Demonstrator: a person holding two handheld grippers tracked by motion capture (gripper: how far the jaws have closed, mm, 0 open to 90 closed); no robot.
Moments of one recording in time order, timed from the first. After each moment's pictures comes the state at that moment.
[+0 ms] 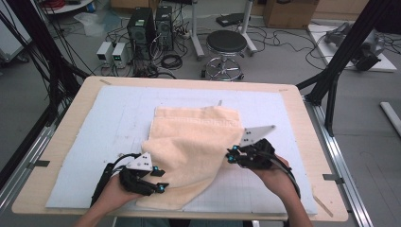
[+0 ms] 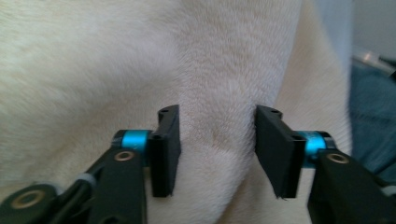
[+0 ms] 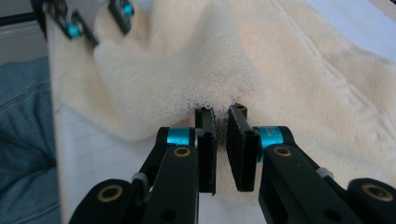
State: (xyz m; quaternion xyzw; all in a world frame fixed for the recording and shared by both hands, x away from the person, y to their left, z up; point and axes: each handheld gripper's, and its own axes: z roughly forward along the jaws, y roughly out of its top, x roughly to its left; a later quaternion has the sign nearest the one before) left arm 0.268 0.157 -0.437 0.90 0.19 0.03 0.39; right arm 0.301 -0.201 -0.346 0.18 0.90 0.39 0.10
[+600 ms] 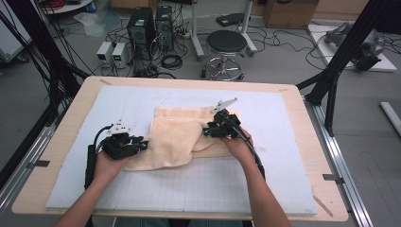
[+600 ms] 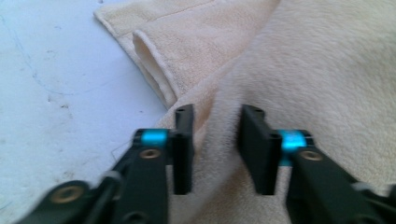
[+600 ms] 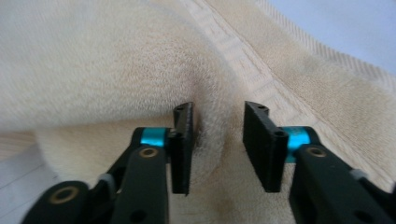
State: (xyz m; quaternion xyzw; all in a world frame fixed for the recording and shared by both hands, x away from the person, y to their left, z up) left arm 0.329 0.221 -0.416 0.80 0.38 0.15 0.43; right arm 0.409 -0.147 -0.394 0.28 0.88 0.37 0.11
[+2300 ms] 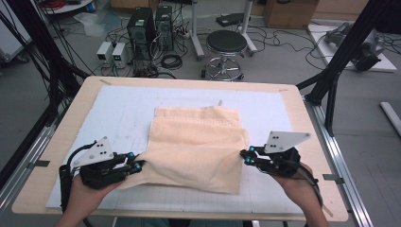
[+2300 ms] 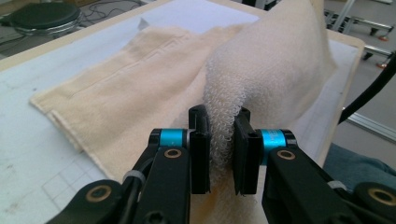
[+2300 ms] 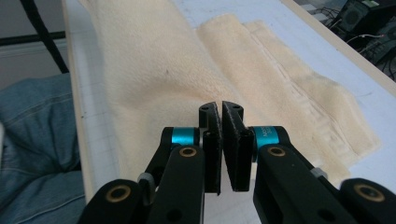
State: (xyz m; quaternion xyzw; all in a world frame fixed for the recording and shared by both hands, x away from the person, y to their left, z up) left arm 0.228 0.204 -0.333 0.82 0.26 0.13 0.50; right arm 0.254 -0.252 -0.307 0.17 0.87 0.43 0.14
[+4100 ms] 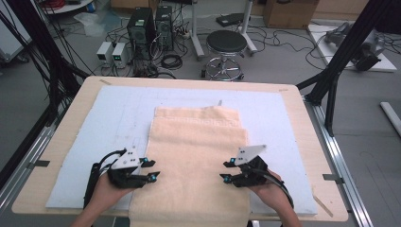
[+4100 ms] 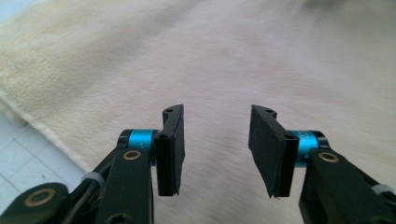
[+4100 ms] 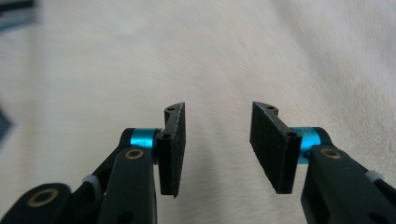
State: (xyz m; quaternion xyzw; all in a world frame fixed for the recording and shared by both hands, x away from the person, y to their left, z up) left arm 0.279 0.183 -0.423 0.86 0.23 0.12 0.43; right arm 0.289 -0.205 -0.416 0.18 0.91 0.37 0.08
